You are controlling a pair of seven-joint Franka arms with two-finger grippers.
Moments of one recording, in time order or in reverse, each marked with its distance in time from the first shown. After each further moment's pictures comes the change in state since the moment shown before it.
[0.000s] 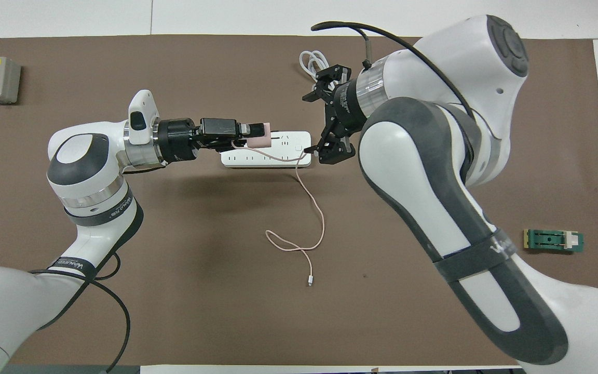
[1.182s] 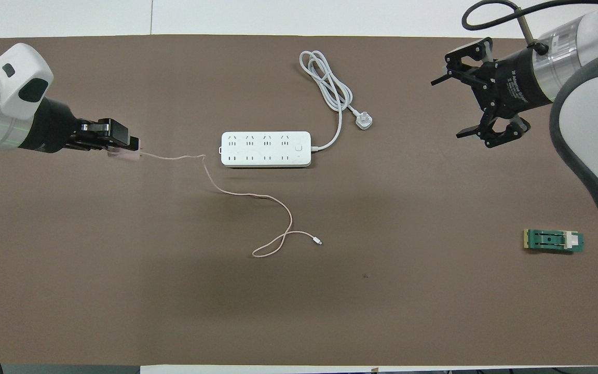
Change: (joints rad) left arm 0.099 -0.269 0.012 0.206 1.356 -0.025 -0.672; right arm -0.267 -0.145 -0.006 0.005 -0.245 -0.271 -0.732
